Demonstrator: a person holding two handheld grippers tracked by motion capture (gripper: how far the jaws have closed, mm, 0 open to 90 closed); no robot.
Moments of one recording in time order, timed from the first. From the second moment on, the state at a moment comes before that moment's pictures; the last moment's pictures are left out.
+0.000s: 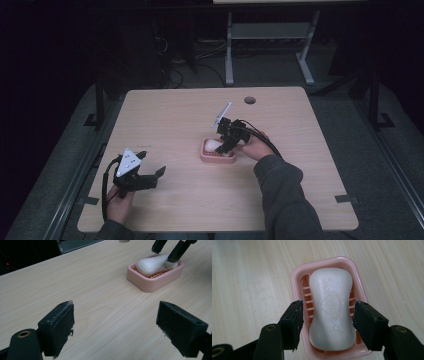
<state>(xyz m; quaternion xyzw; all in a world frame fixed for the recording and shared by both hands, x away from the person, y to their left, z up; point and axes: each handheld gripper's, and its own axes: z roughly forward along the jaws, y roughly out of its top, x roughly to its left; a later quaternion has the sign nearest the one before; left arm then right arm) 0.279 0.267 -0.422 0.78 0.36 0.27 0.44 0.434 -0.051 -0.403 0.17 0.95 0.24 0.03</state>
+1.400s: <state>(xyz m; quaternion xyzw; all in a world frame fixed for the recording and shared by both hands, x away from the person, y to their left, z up) 0.278 0.266 -0.422 0.78 0.36 0.27 0.44 0.393 -0.112 -0.380 0.22 0.94 0.27 0.06</state>
